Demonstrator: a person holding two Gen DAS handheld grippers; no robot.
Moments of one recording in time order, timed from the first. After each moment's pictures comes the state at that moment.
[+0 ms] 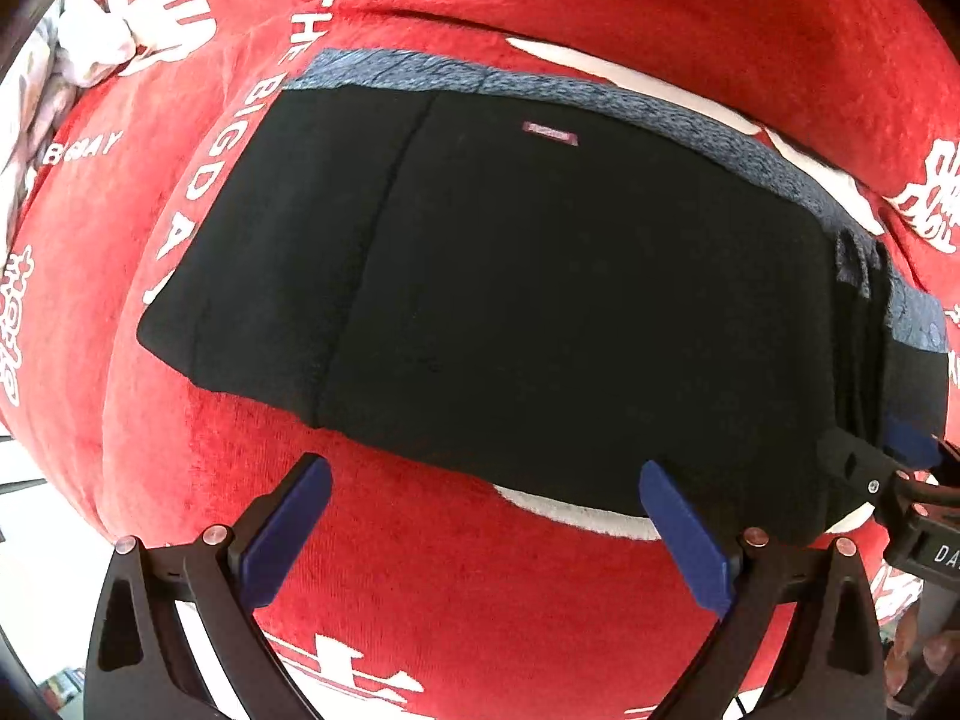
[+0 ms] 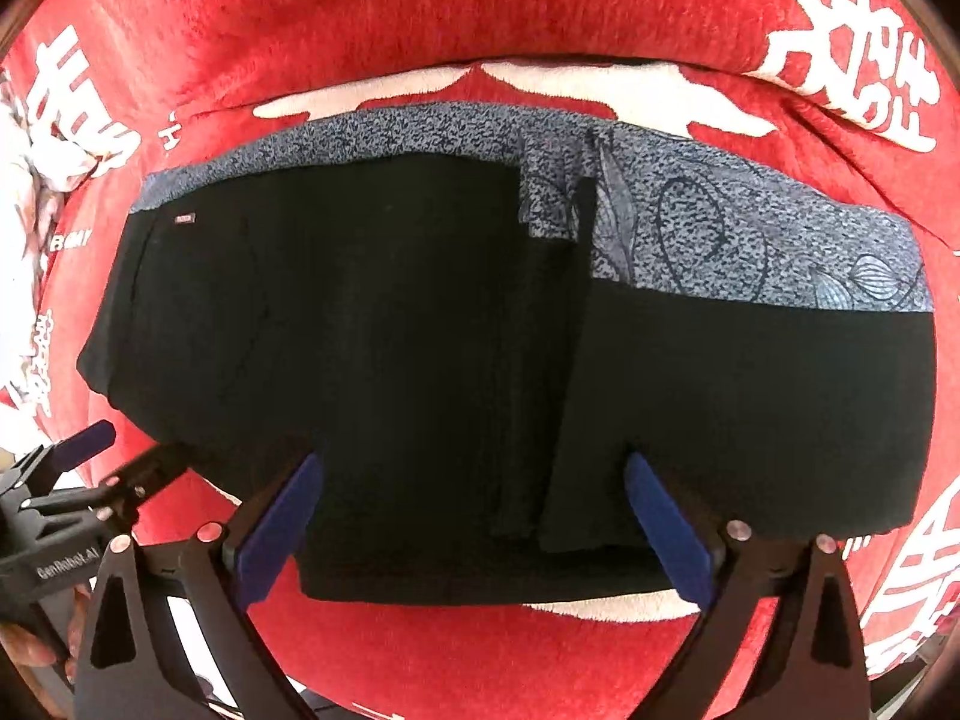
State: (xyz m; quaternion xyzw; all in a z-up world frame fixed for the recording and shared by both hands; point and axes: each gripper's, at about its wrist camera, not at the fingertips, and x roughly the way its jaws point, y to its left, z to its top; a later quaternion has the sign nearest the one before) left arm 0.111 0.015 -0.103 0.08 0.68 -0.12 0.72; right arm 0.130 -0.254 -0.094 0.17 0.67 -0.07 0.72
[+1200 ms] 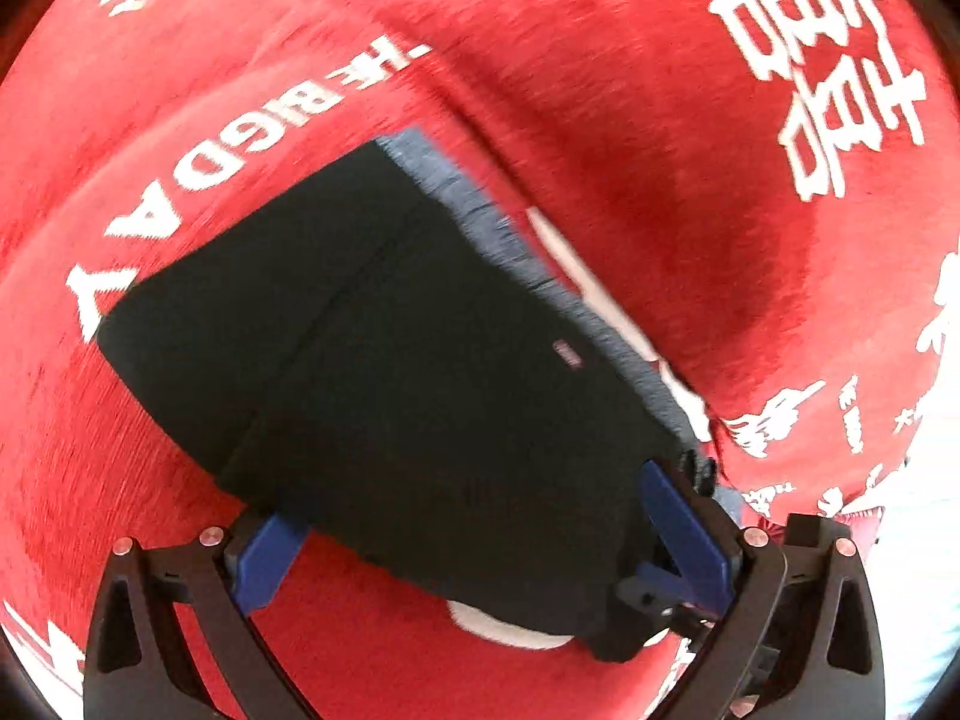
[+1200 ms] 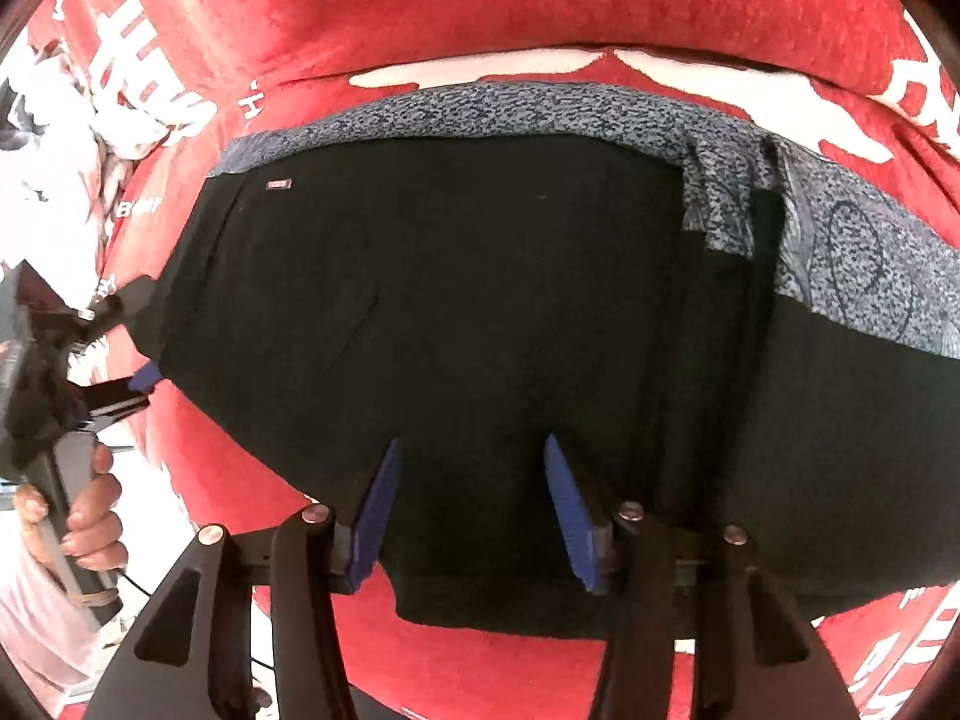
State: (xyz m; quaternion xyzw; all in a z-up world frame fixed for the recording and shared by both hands) left arm 0.166 0.117 -0.111 -0.25 0.60 -0.22 0.73; right arm 0.146 -0.223 -0.109 0.20 0.66 0.03 0.73
